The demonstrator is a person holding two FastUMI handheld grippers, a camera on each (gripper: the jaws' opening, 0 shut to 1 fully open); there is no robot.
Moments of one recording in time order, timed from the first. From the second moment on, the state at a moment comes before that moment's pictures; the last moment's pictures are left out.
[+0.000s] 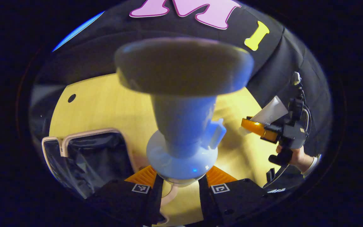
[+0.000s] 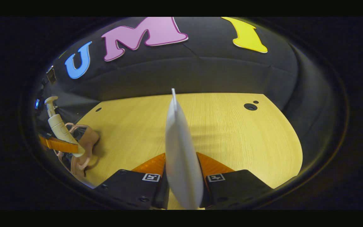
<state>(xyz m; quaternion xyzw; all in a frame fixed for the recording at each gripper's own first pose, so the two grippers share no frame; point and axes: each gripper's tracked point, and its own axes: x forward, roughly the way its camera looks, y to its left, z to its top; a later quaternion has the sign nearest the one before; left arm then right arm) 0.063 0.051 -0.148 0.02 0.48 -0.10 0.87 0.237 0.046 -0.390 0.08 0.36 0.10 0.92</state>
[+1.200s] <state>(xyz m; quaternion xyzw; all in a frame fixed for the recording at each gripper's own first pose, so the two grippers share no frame) -0.070 0.243 -0.210 -0.02 0.61 -0.03 0.79 0.117 0.259 -0.290 0.10 0.39 0.22 0.89</state>
